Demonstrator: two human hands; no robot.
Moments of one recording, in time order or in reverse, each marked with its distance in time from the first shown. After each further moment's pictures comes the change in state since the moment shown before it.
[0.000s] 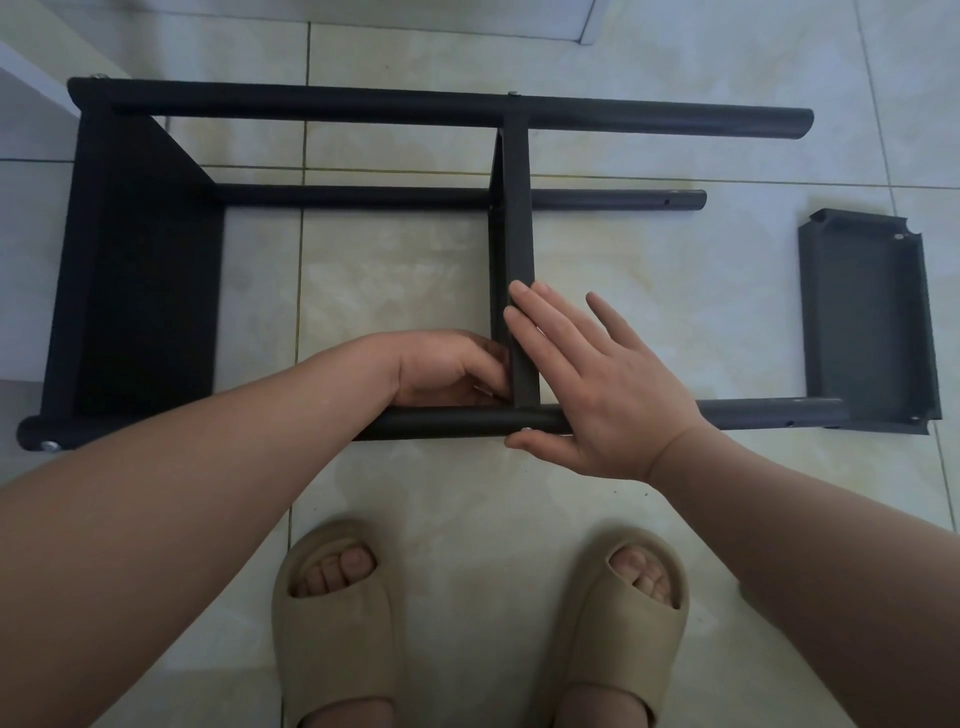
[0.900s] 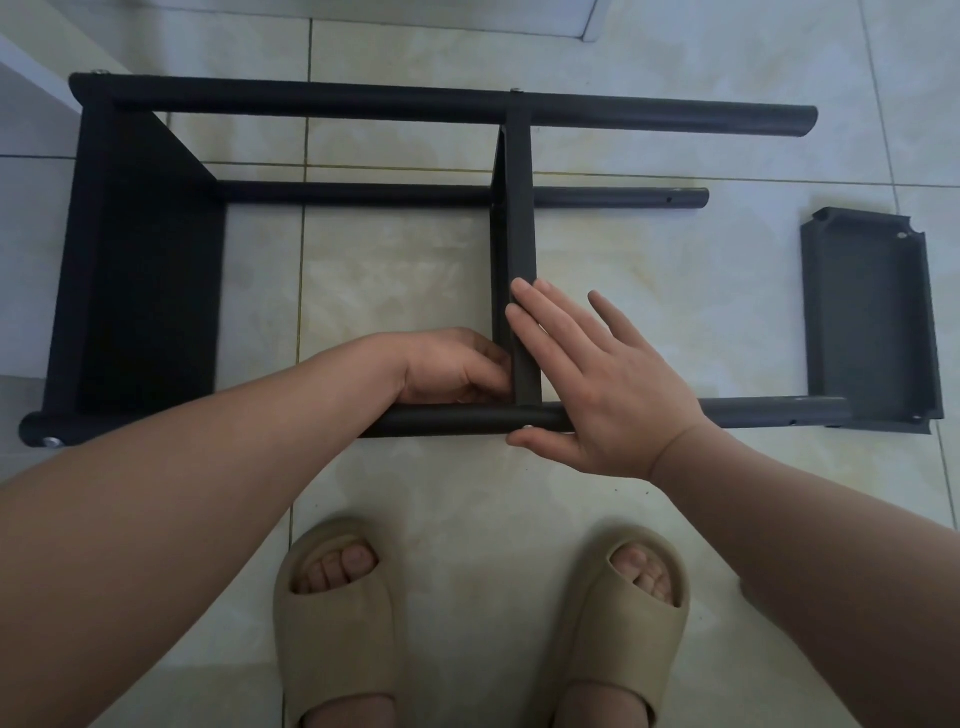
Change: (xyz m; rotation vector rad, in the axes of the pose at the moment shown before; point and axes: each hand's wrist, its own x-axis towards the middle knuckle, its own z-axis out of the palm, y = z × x) left_hand 0.000 -0.004 -0.001 0.115 0.073 0.036; right_hand 0.000 -0.001 -0.001 -0.003 -0.006 0.003
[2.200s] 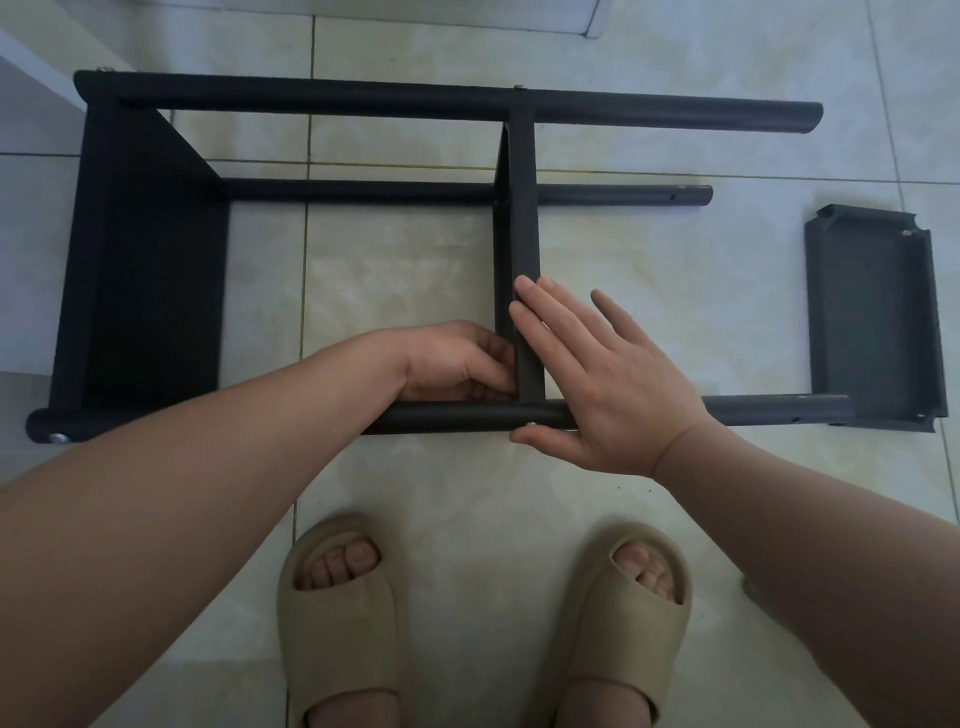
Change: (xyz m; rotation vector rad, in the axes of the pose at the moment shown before) left_hand -0.005 0.005 0.001 -0.083 -0.020 0.009; right_hand 0.000 0.000 0.002 0.002 0.011 -0.001
